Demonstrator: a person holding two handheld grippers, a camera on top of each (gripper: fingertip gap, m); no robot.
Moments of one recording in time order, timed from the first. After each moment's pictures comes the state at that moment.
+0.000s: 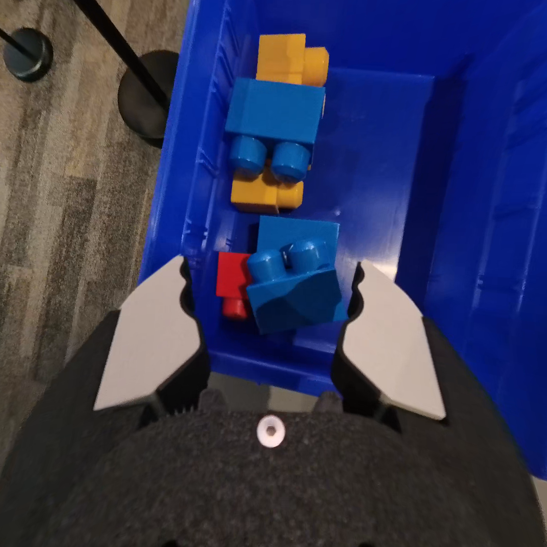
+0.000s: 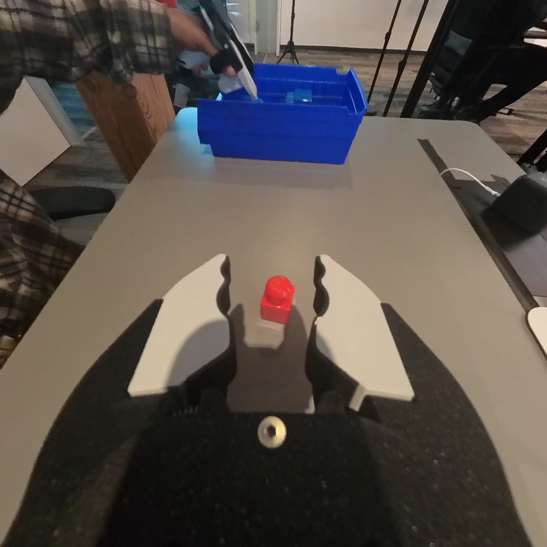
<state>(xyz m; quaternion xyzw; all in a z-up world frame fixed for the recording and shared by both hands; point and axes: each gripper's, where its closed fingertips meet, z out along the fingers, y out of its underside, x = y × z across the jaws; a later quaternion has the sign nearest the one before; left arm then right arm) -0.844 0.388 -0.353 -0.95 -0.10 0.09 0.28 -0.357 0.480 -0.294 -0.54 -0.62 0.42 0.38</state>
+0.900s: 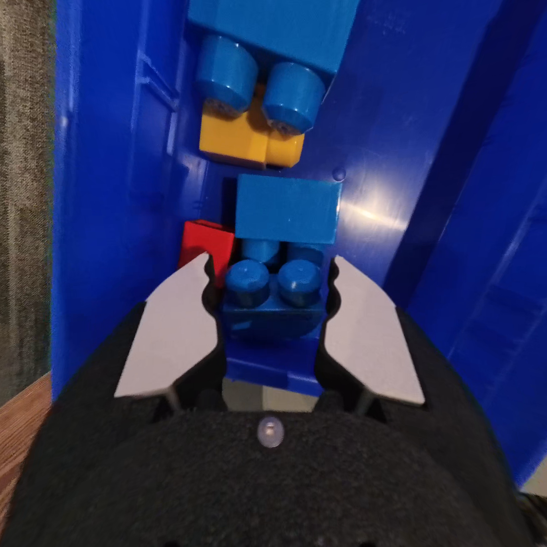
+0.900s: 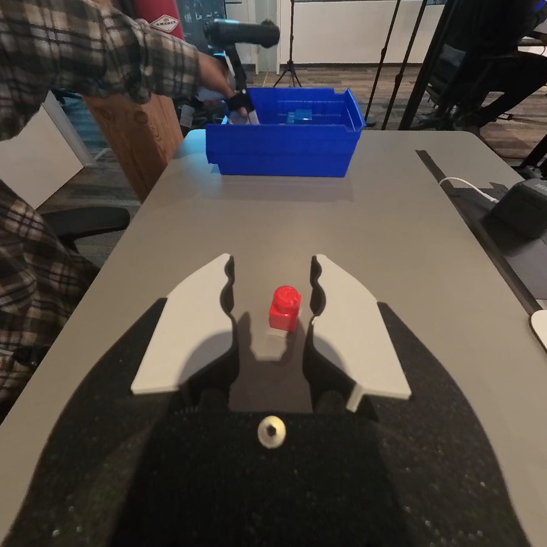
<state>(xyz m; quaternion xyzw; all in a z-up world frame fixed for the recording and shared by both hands) -0.835 0.380 -0.389 -0.97 -0.15 0.02 0.16 -0.353 0.476 -0.277 -0.54 -0.61 0.44 0.38</state>
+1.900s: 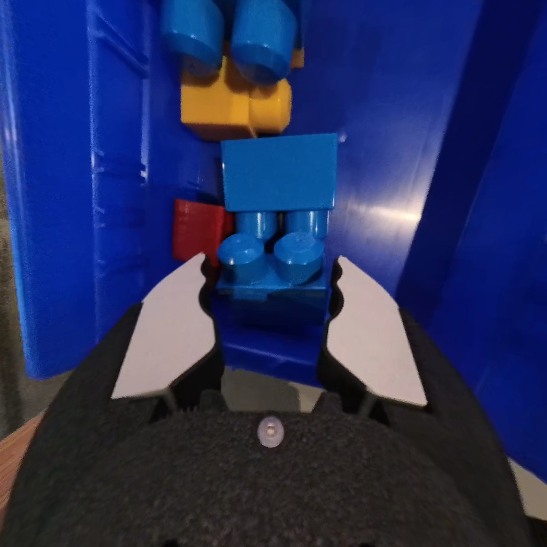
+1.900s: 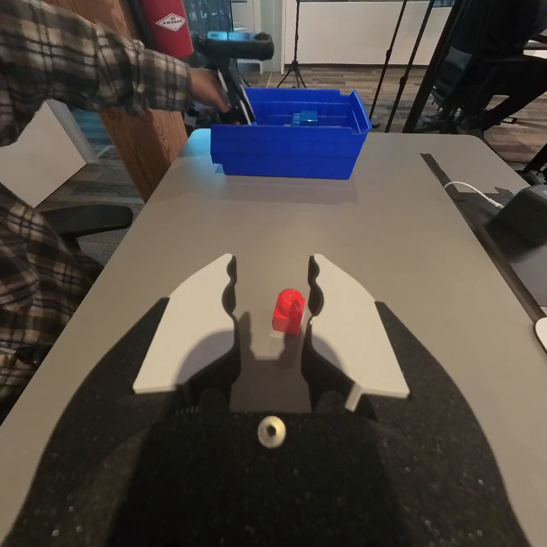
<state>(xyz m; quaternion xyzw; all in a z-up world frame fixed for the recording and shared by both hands) -0.829 0.363 -0.402 -0.98 -0.09 0.09 0.17 -0.356 0.470 -0.277 -0.54 -0.61 0.44 0.38</state>
